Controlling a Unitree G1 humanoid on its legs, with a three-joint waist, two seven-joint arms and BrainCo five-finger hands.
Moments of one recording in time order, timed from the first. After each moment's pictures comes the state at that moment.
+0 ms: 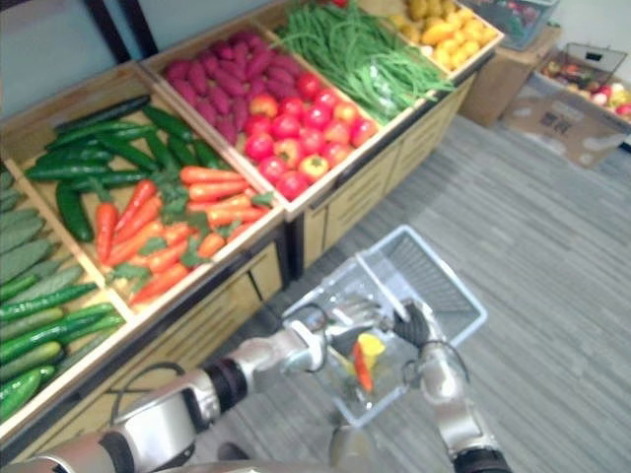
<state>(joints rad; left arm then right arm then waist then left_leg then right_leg) -0.59 -0.02 -0.98 0.80 0.83 -0.24 0.23 0.06 -0.35 0.05 0.31 -0.38 -0.12 -0.11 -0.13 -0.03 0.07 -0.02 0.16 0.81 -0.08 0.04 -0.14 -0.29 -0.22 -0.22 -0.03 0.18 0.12</state>
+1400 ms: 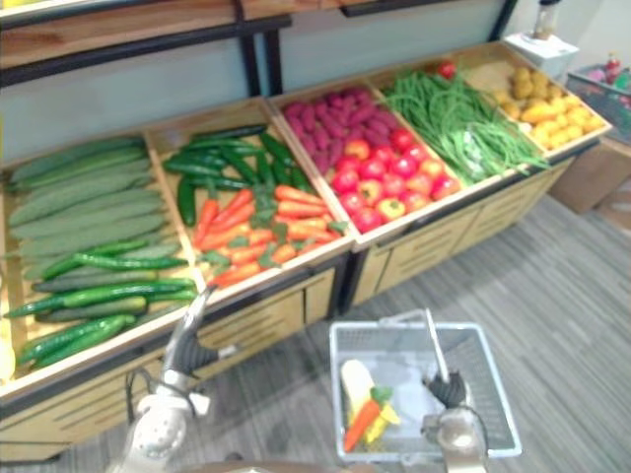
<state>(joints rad) 0.36 0.14 -0.09 0.09 0.55 -0.32 0.26 0.10 -0.21 -0.24 0.72 -0.31 -0.12 -0.21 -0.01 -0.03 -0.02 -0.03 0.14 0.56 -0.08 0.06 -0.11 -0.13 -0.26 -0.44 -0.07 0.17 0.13</state>
